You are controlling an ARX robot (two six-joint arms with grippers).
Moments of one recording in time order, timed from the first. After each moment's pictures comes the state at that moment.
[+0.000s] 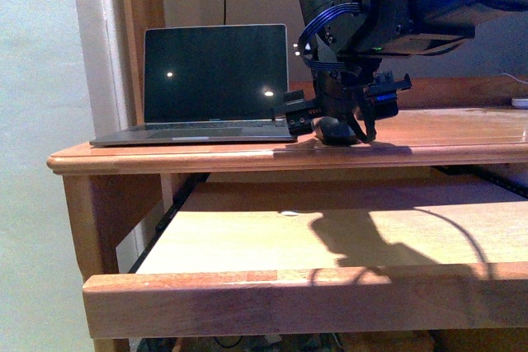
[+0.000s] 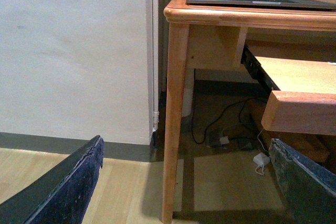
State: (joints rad) left arm 0.00 0.17 0.01 0.18 0.00 -0.01; right arm 0.50 2.26 2.18 -0.27 0.48 0.00
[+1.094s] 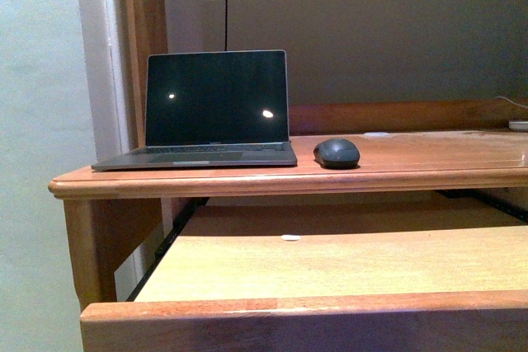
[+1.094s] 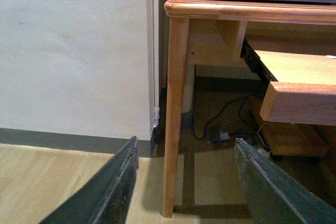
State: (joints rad) left arm 0.00 0.01 0.01 0.00 0.00 -0.01; right arm -0.14 0.96 0.46 0.38 -0.54 0.07
